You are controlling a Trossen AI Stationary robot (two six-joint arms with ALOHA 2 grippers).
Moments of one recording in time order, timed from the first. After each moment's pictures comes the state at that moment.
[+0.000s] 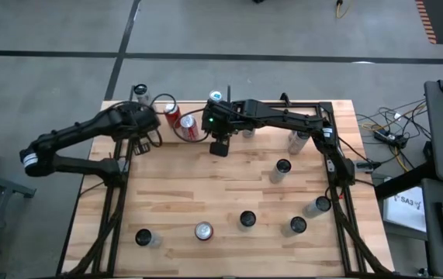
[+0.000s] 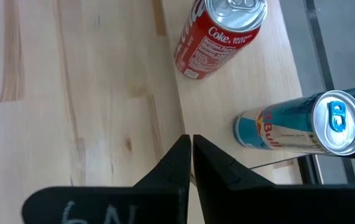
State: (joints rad) left arm 0.49 1.07 0.98 -1.29 -0.51 0.17; right arm -0.18 2.13 2.25 -1.12 0.13 -0.10
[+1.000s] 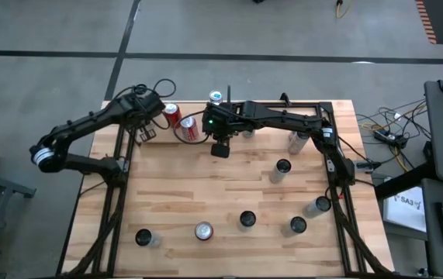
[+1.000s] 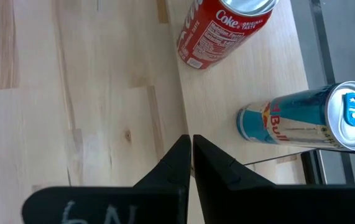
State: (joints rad) left arm 0.71 1.22 0.98 -1.09 -0.59 0.25; right arm -0.18 2.12 2.21 -1.12 0.13 -0.12
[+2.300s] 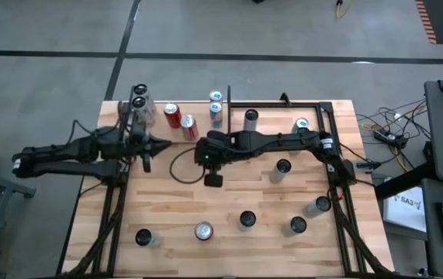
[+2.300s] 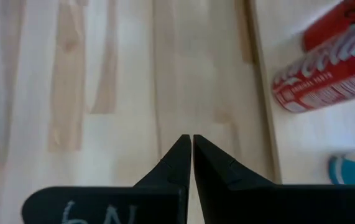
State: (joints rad) left arm 0.09 0.52 0.57 -0.24 -0.14 -0.32; right arm 0.01 2.12 2.11 -0.92 0.13 -0.03
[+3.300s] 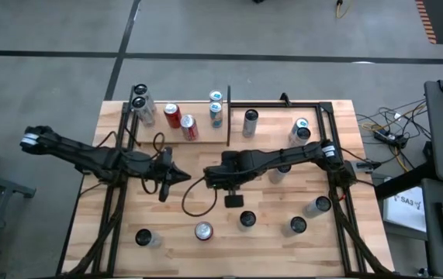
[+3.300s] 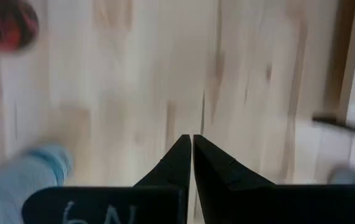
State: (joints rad) left arm -0.24 0.90 0.60 -0.09 -0.19 -0.39; right arm 0.15 2.12 2.08 -1.27 0.12 0.06
